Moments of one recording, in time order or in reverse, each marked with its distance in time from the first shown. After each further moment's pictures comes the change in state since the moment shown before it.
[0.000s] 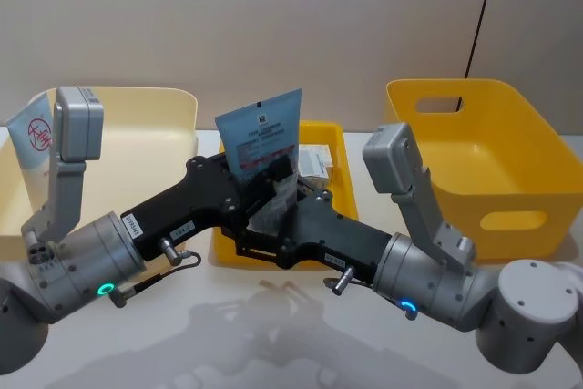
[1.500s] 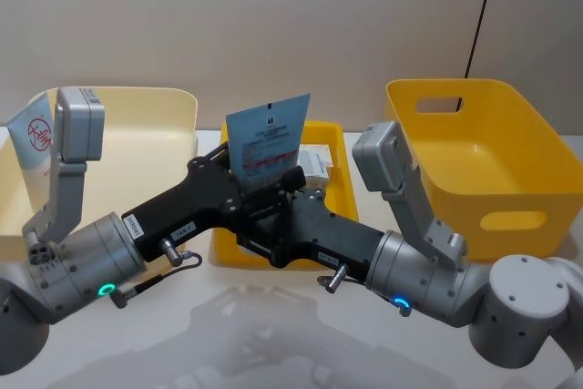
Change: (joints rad) left arm 0.000 0.000 0.001 0.000 0.000 0.000 -0.001; right arm 0.024 -0.006 -0.019 0.022 -0.006 -0.002 0.005
